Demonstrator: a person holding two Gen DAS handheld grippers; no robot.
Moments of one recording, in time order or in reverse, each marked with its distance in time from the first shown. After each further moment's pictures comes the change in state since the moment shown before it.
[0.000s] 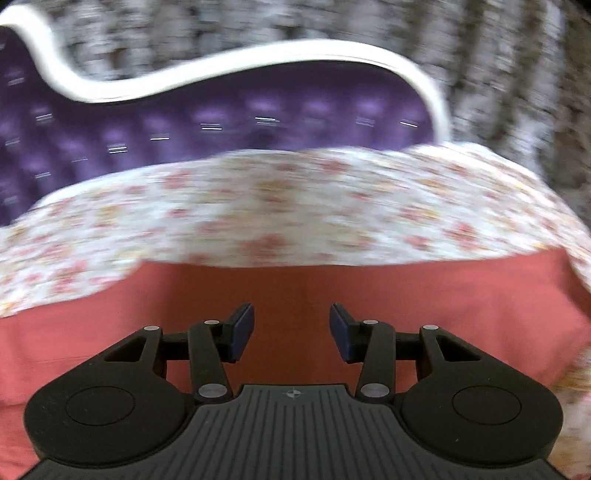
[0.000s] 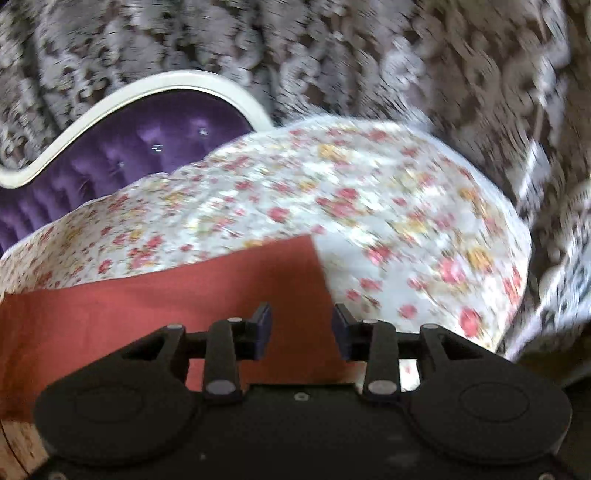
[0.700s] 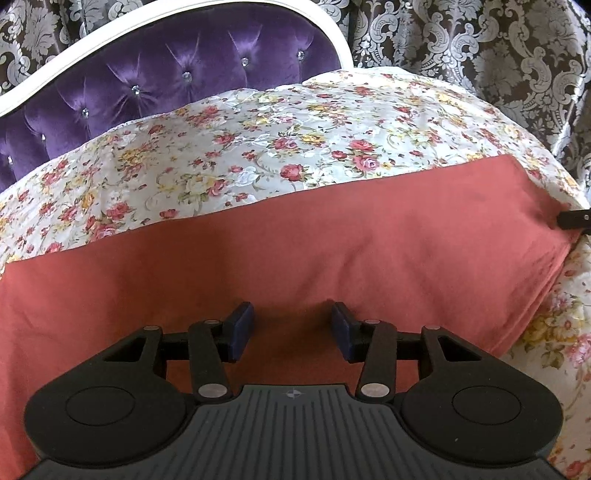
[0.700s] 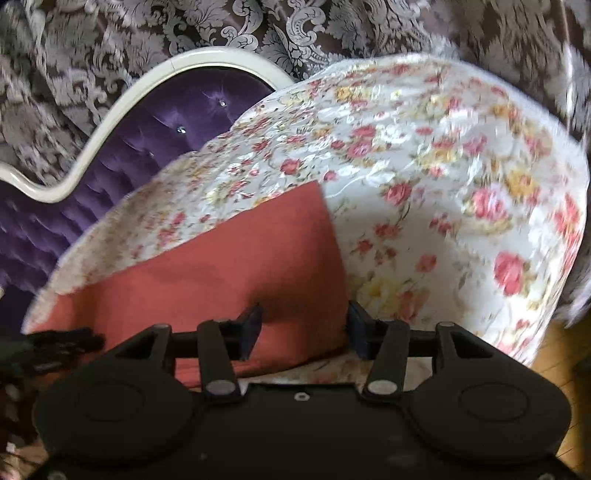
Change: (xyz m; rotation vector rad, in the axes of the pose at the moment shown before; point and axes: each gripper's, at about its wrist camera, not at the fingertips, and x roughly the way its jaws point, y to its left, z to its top) left arm 0.053 -0.081 -0.031 0.179 0.113 -0.106; right arm 0.031 -0.041 -0.013 0.133 0.139 0.279
